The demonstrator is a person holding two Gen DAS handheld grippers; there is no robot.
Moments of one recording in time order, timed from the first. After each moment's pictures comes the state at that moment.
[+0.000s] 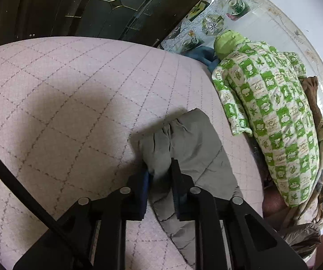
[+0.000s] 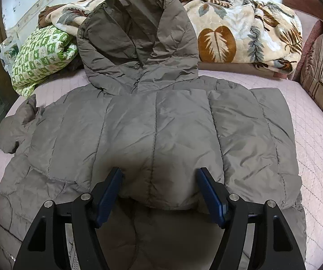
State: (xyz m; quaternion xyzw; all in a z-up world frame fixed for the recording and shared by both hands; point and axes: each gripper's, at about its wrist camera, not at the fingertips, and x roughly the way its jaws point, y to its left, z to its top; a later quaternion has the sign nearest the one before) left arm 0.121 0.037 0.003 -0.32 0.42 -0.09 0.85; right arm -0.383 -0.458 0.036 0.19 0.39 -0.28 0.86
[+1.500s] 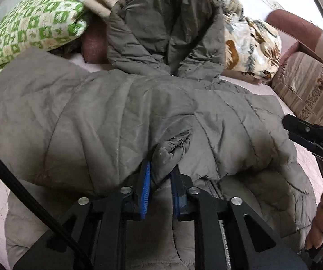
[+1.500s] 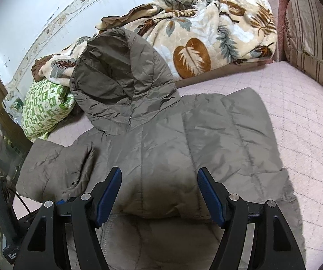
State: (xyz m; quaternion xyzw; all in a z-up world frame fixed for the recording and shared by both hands) left arm -0.238 -0.313 0.045 0.13 0.40 -0.46 0.78; right arm -0.430 -0.488 0.069 0.31 0.29 -0.27 0.87
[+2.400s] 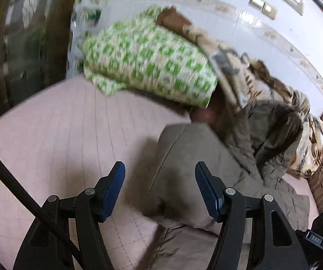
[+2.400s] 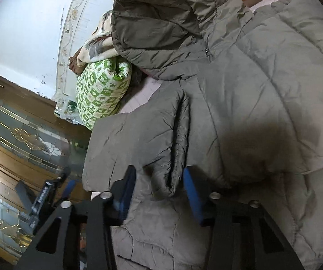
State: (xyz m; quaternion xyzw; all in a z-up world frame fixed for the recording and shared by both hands) left arm -0.103 -0.143 0.112 -0.05 0.35 -0.27 0.89; right arm -0.344 -0.431 0.013 0.51 0.27 -0.04 0.82
